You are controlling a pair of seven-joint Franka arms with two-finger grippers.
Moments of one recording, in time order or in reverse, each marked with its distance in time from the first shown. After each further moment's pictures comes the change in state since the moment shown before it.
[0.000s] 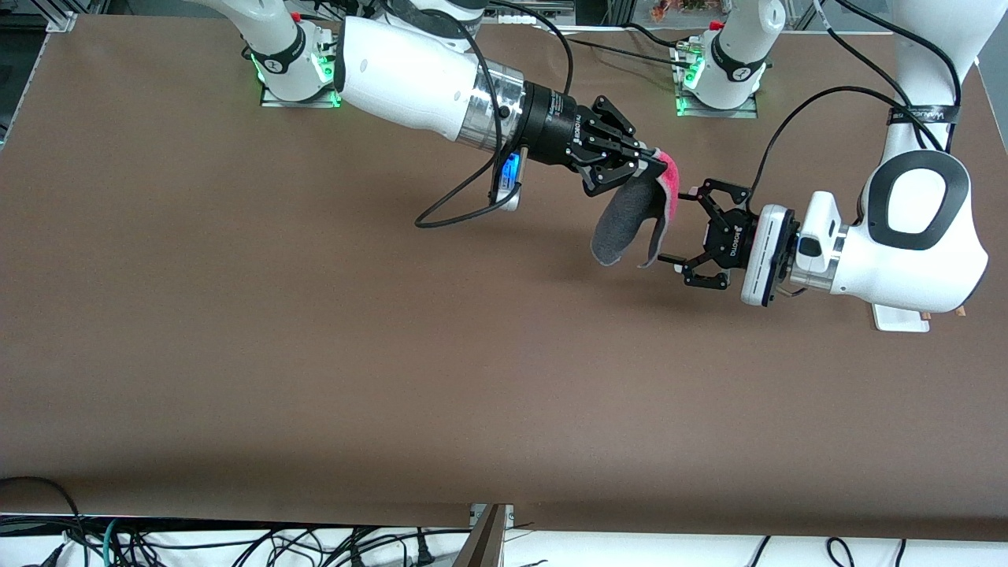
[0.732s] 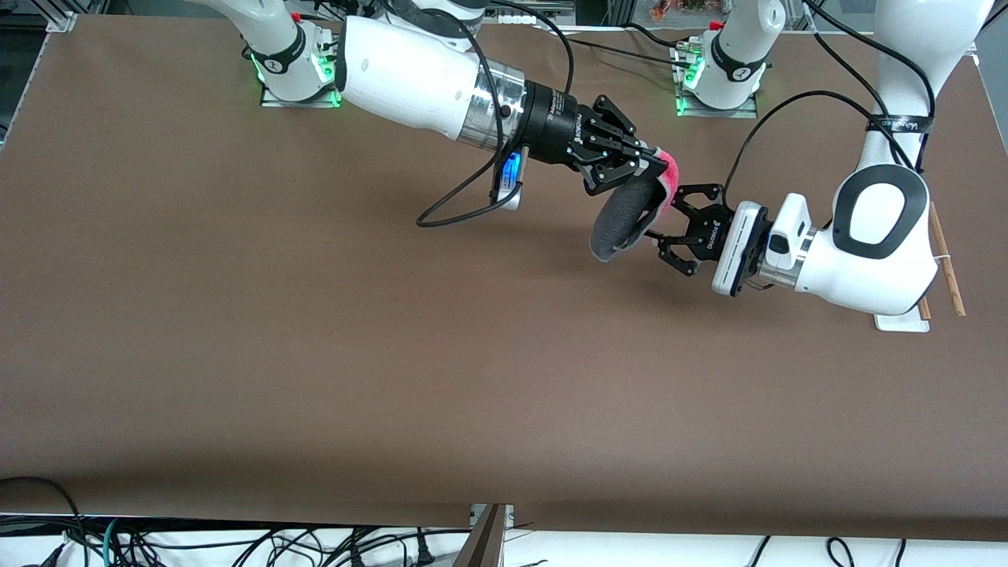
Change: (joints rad) left arm -0.022 0.013 -0.006 -0.068 0.000 -0.017 0.102; right arm 0.002 0.000 0.000 0.000 0.000 0.000 0.000
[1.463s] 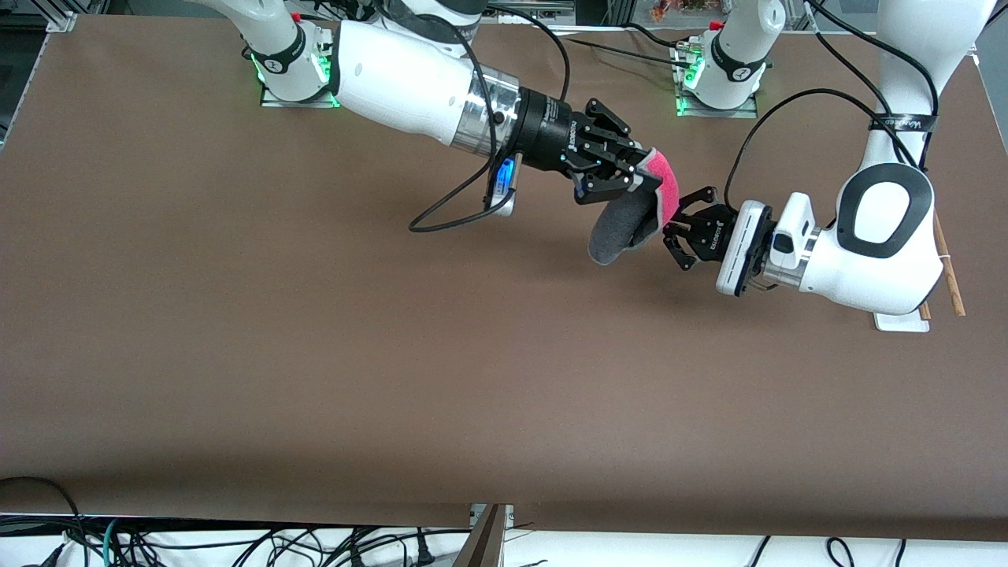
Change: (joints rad) left arm 0.007 -0.005 0.005 0.006 0.000 0.001 0.006; right arm -0.010 0.001 -0.021 0.000 -0.002 0.004 -0.003
